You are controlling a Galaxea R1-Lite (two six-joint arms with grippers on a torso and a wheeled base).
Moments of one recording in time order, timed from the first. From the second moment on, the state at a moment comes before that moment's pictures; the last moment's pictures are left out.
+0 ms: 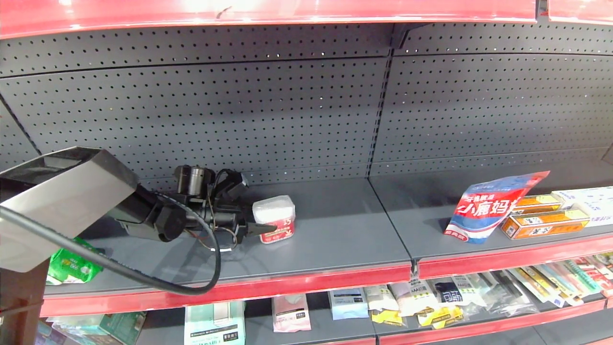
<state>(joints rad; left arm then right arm) -0.19 2.28 -1.11 -0.53 -0.93 0.53 -0.05 0.42 -0.27 0.08 -0.15 -0.41</state>
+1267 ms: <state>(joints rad) -0.08 2.16 -0.80 -0.60 -1.08 0.76 -0.05 0.43 -0.29 0.08 -0.15 -0.42</state>
